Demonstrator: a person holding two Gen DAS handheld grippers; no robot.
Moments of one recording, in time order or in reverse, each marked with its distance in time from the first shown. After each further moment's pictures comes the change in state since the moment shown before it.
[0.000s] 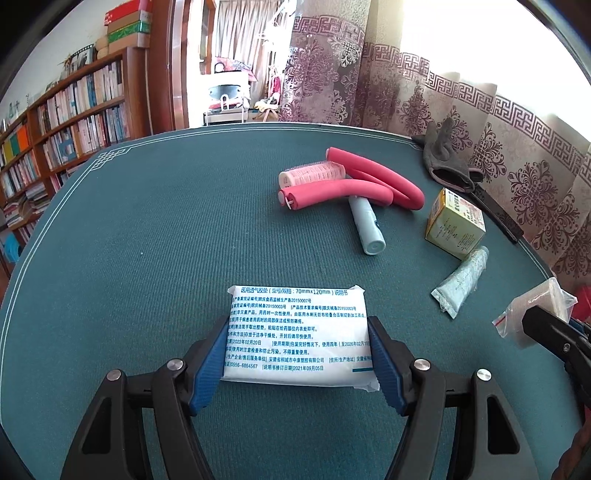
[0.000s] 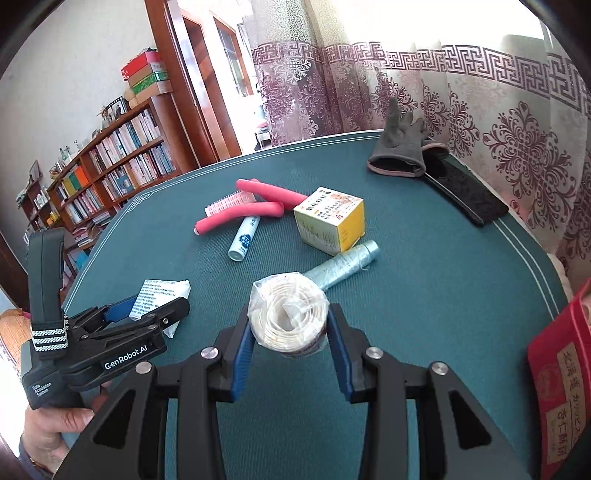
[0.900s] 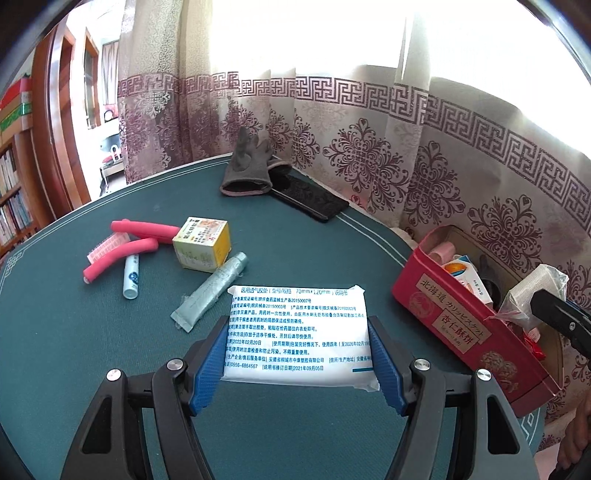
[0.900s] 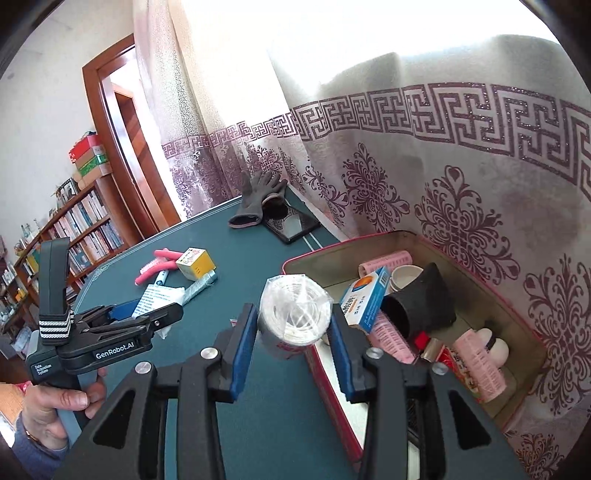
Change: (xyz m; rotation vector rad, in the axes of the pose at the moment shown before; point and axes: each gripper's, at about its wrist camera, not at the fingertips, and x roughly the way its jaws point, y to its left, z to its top) left arm -0.074 -0.191 -0.010 0.330 -0.040 -0.295; right arm -0.189 -0.127 -0.059 0.207 -0.222 -0.179
